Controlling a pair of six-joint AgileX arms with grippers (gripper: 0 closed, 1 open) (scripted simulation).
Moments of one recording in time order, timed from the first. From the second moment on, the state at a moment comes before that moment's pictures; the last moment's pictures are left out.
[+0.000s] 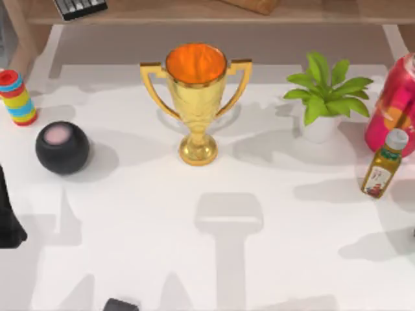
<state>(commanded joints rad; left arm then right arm) 0.00 0.00 0.00 0.00 0.00 0.00 0.29 1.86 1.80 0.05 0.32 0.02</state>
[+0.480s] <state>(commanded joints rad) 0.00 0.00 0.00 0.00 0.00 0.00 0.27 1.82 1.83 0.00 0.32 0.02</state>
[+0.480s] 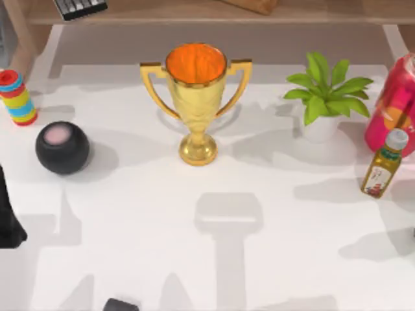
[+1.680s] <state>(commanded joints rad) 0.00 0.00 0.00 0.00 0.00 0.00 -0.37 2.33 2.71 -1.44 0.19 -0.27</state>
